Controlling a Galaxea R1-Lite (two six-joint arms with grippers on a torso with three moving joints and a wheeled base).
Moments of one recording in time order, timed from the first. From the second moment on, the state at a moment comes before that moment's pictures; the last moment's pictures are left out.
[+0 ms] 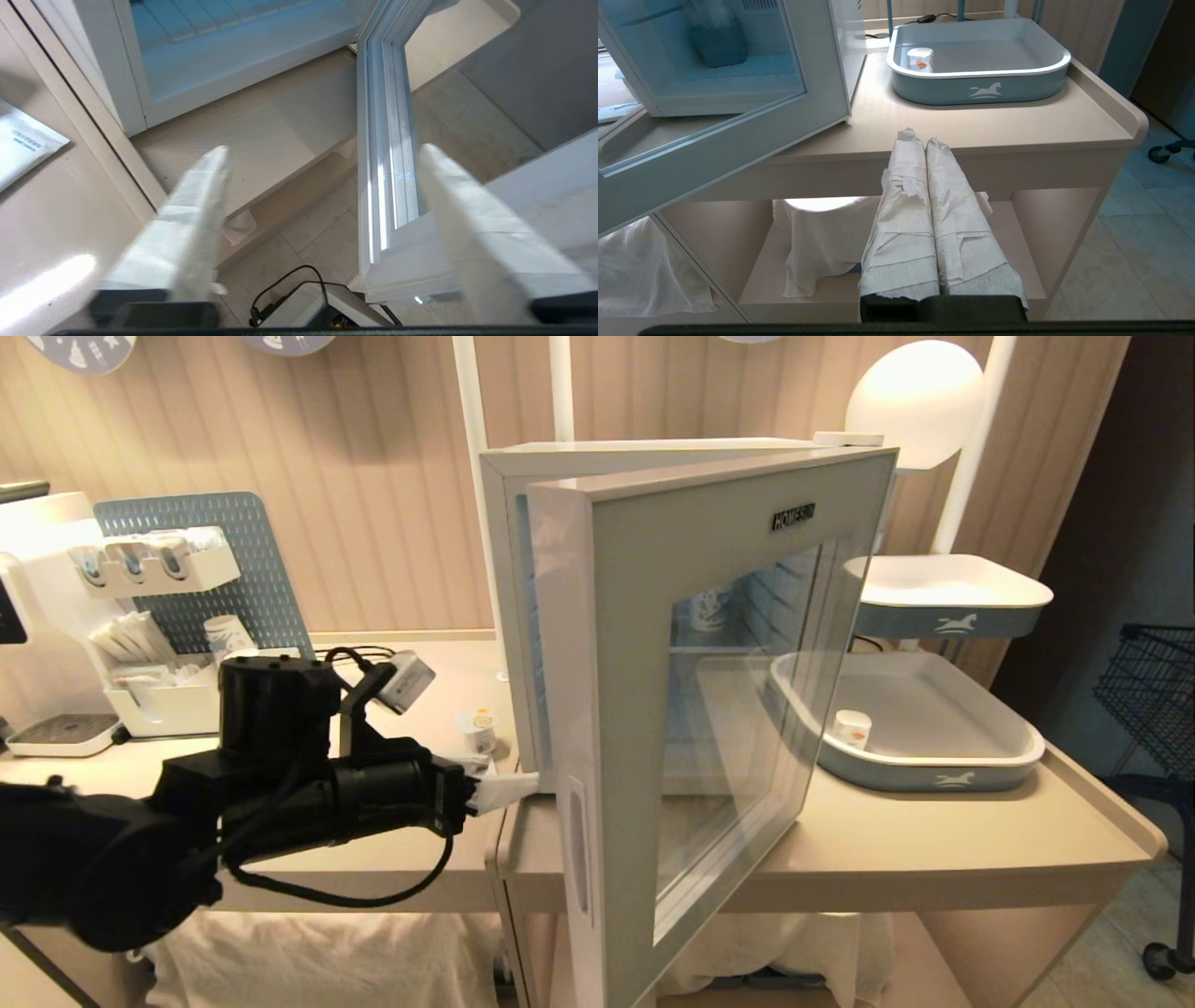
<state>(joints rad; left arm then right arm) -0.34 1.70 -0.72 -0.59 -0.48 -0.11 0.00 0.00 0.00 0.00 -0.01 0.01</state>
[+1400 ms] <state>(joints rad) -1.15 1.71 -0.87 -0.38 -0.47 -0.09 0.00 0.00 0.00 0.00 -0.01 0.01</state>
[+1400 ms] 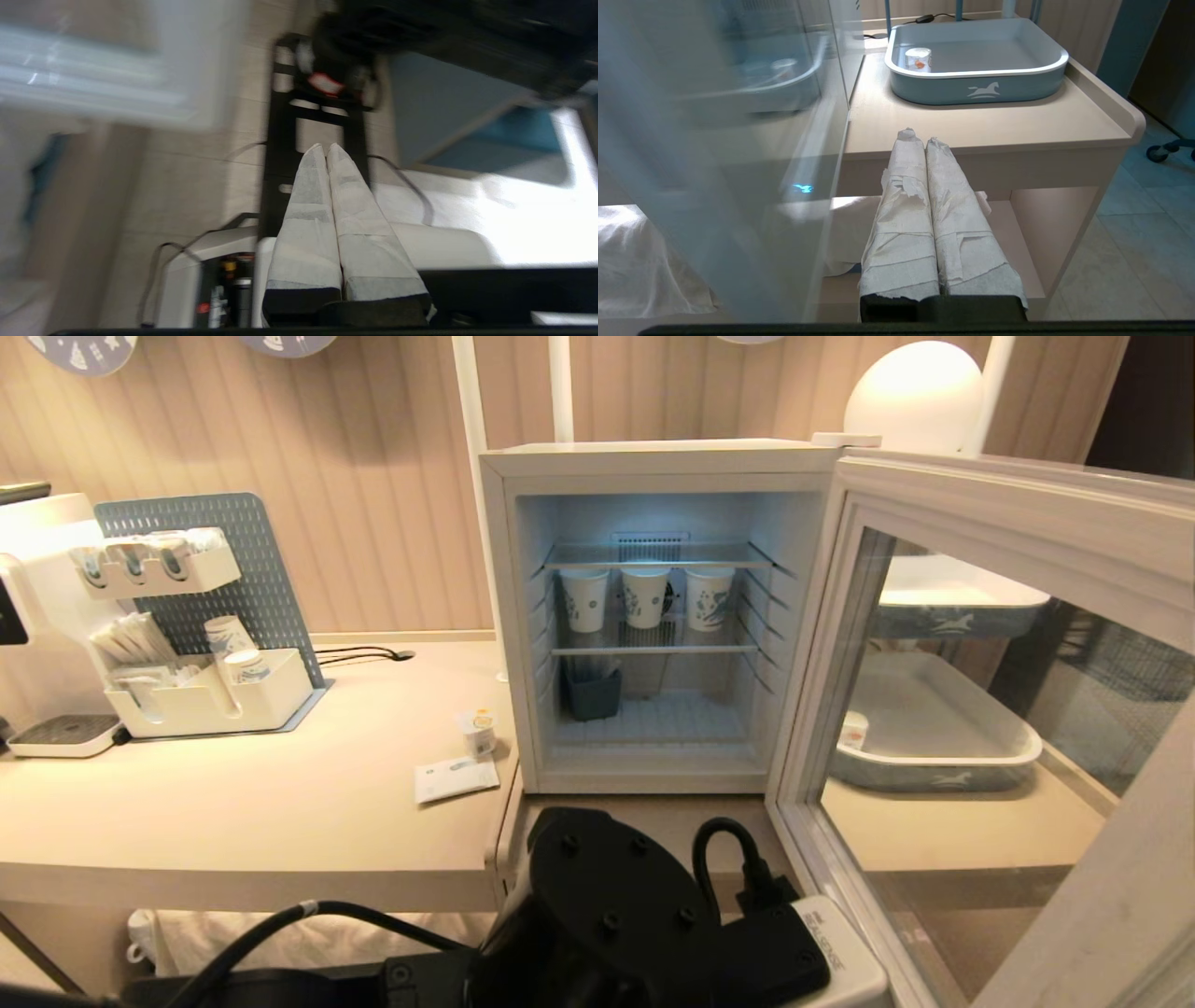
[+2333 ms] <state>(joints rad) -0.40 0.67 -1.15 0.58 0.12 -0.27 0.00 0.00 0.00 0.00 -0.01 0.01</state>
